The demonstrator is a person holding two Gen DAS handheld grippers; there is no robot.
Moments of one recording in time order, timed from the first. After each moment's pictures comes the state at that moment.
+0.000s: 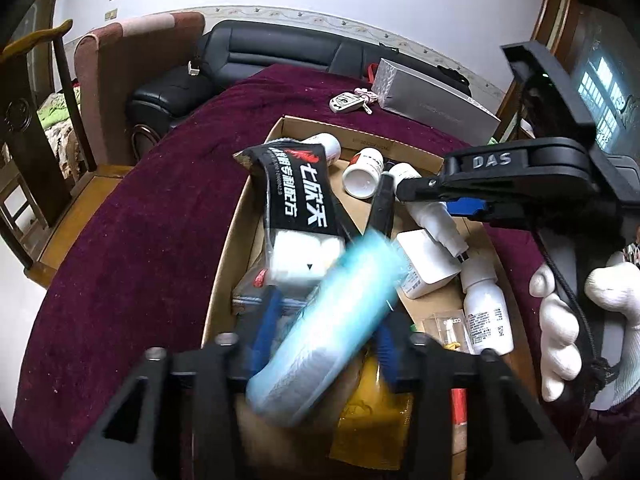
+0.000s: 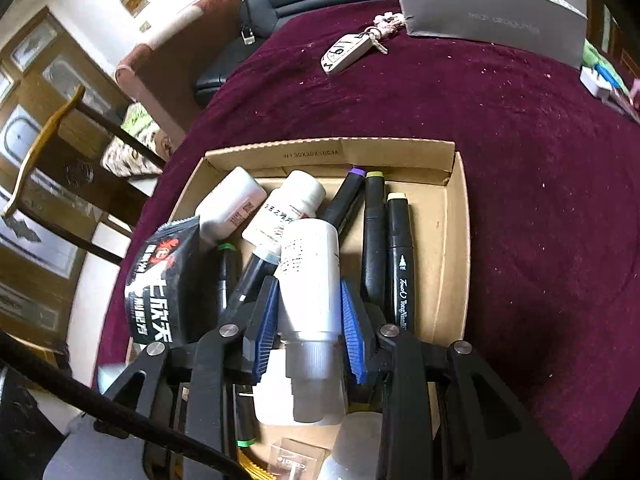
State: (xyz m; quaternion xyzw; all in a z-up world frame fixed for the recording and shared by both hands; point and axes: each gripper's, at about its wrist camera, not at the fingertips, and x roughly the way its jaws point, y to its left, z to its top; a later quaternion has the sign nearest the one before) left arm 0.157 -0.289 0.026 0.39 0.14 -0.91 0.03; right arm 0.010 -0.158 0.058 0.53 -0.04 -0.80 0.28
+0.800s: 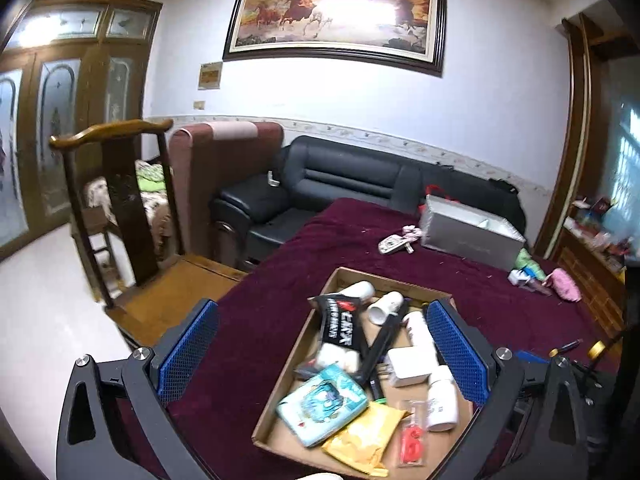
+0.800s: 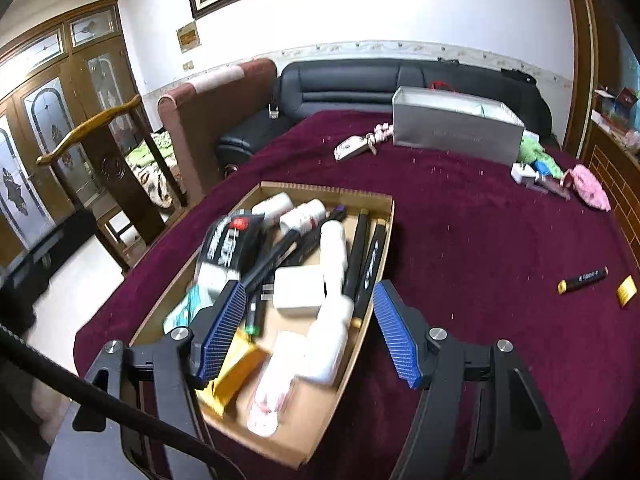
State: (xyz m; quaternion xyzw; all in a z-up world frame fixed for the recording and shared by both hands) left arm 0.241 -0.252 0.135 0.20 0.11 -0.95 0.21; right arm 0.153 -0.093 0.134 0.36 0.04 -0.89 0.29
